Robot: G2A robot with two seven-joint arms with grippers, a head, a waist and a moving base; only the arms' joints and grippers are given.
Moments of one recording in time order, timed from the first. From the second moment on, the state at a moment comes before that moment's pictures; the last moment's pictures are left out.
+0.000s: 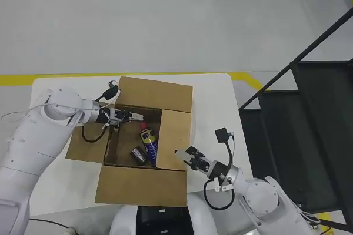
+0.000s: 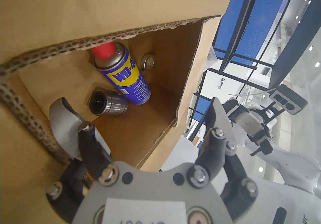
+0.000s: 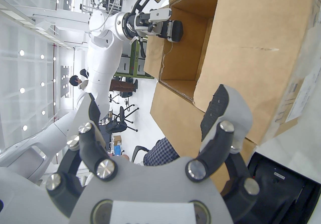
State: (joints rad) left arm 0.65 -1.02 -0.85 -1.20 -0.05 0.08 -1.27; right arm -1.85 -1.14 1.34 -2.19 -0.11 -0.02 0.53
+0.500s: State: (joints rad) left arm 0.77 -0.95 -1.02 -1.34 0.04 0.17 -1.21; right arm -1.83 -1.13 1.32 -2.19 -0.11 -0.02 0.53
